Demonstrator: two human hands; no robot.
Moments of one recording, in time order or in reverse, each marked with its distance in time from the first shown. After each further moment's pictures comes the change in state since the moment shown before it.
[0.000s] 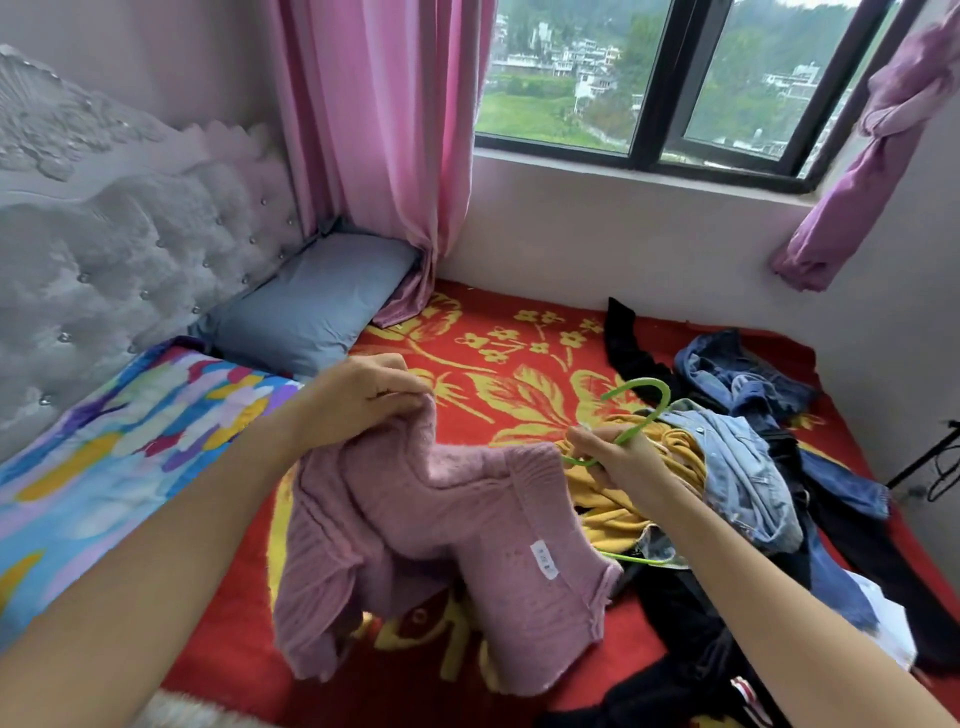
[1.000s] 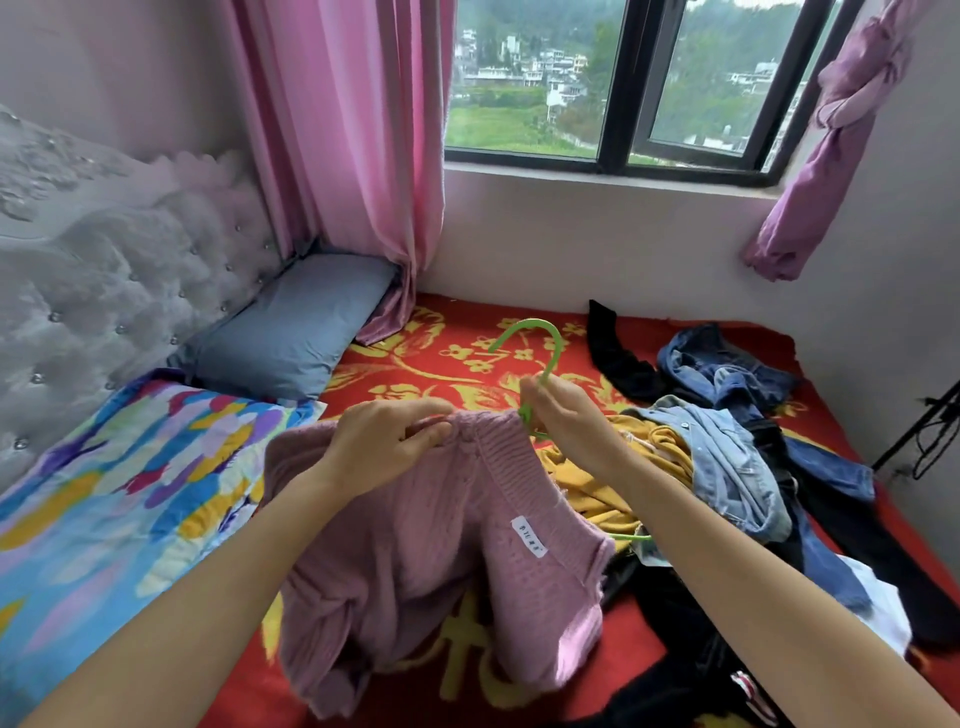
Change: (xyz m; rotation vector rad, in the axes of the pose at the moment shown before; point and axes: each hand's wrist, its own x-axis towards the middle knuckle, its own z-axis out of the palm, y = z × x) left_hand 0.014 0.046 0.048 0.204 0.136 -0.174; right_hand 0.007 -0.050 0.015 -0.264 -0.003 -0.265
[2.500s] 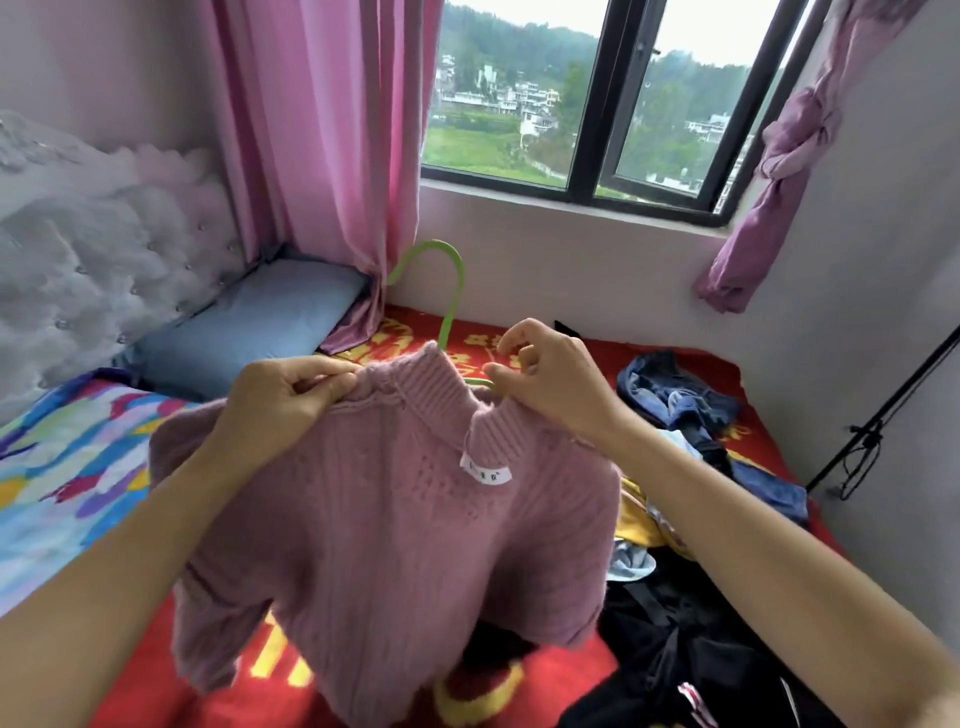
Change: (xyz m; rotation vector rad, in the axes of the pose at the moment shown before) left_hand 0.002 -0.001 -0.058 -0.278 0.188 -0.171; right_hand 0.014 -0.055 -0.027 -0.392 0.160 -0.092
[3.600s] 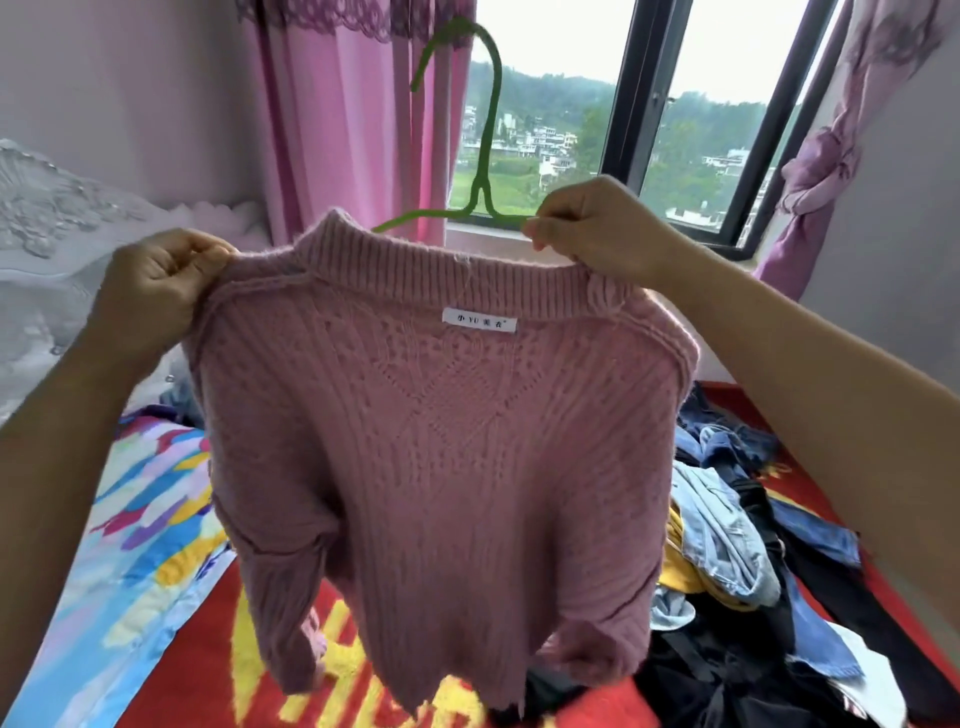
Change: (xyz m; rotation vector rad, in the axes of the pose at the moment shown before) left_hand 0.067 -0.011 -0.124 -0.063 0.300 -0.049; right_hand 0.080 -0.079 -0.096 -0.088 -0.062 -0.202
